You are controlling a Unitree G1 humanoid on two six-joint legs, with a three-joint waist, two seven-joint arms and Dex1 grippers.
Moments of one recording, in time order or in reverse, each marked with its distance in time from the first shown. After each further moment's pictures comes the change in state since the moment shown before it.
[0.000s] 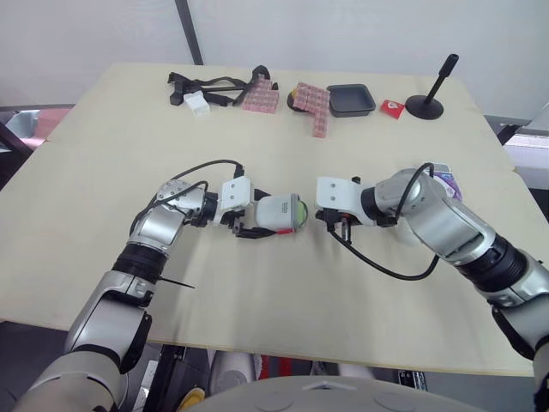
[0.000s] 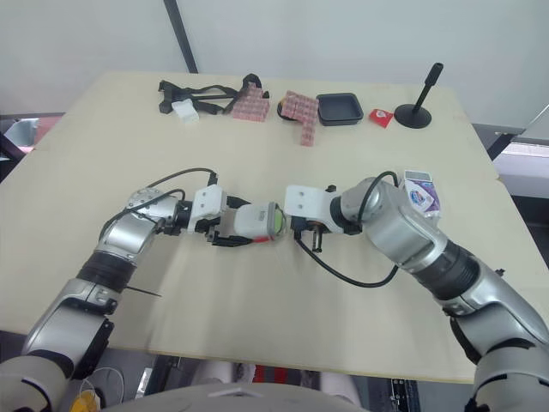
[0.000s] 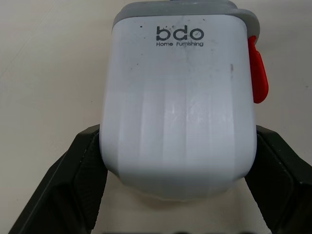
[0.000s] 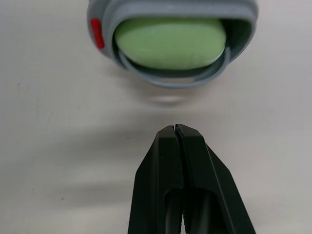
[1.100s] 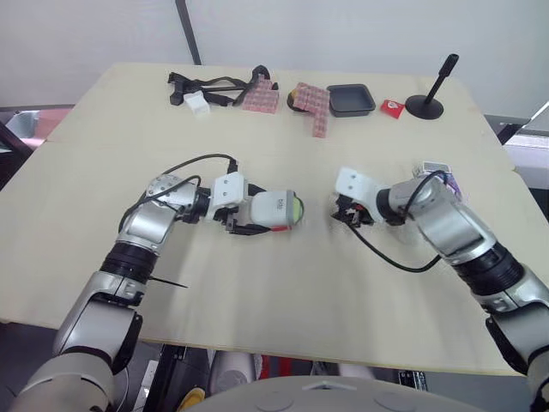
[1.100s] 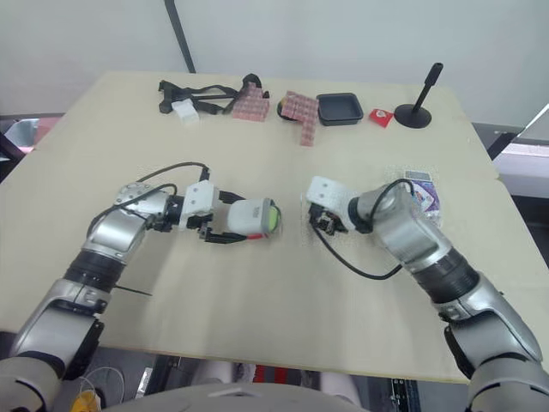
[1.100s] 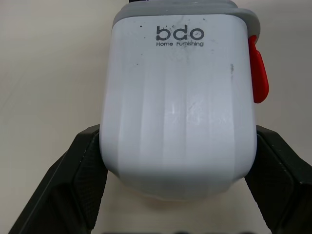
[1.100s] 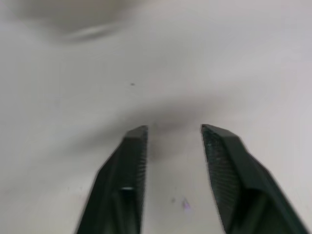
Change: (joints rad) left arm 0.015 0.065 0.024 -0.082 -0.034 0.033 -0.015; right arm 0.127 0.025 -0.226 0.074 0.028 0.110 -0.072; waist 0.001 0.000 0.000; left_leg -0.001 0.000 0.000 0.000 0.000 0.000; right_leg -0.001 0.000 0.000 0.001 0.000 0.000
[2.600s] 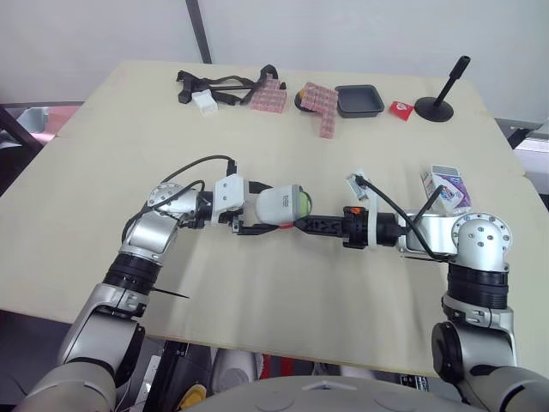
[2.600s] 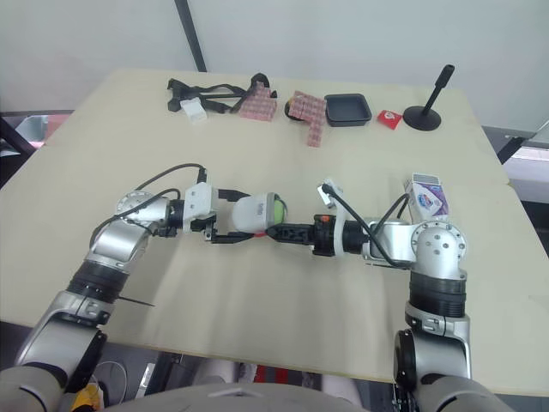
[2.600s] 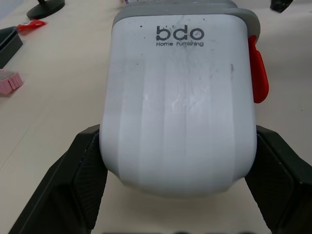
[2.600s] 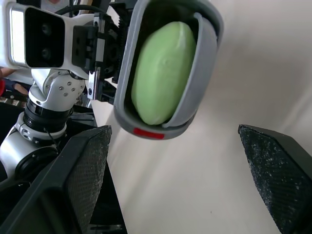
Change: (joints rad) left arm 0.064 -0.045 0.020 -0.076 -0.040 -0.055 0.072; right arm 0.102 0.415 -0.637 0.062 1.255 0.699 -0.816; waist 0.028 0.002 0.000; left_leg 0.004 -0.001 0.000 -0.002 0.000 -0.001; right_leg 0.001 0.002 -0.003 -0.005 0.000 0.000
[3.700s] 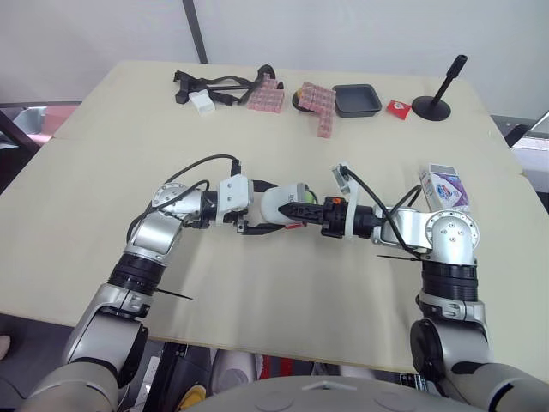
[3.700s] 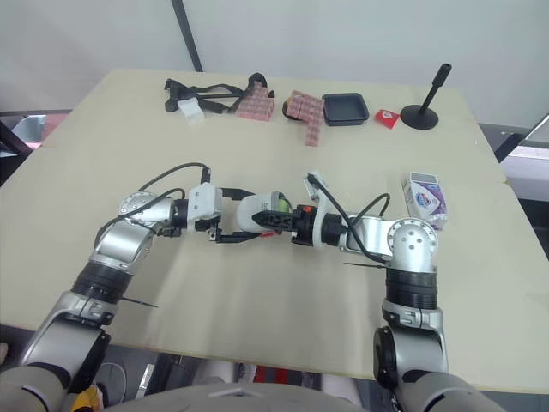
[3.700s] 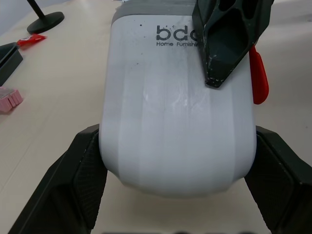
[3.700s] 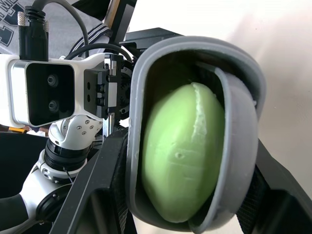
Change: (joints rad) left arm 0.000 -0.021 -0.007 -0.026 0.005 -0.016 0.019; right arm -0.019 0.092 0.041 0.092 0.061 -0.129 -0.091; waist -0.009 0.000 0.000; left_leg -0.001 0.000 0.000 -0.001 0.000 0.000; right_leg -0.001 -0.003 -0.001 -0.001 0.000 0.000
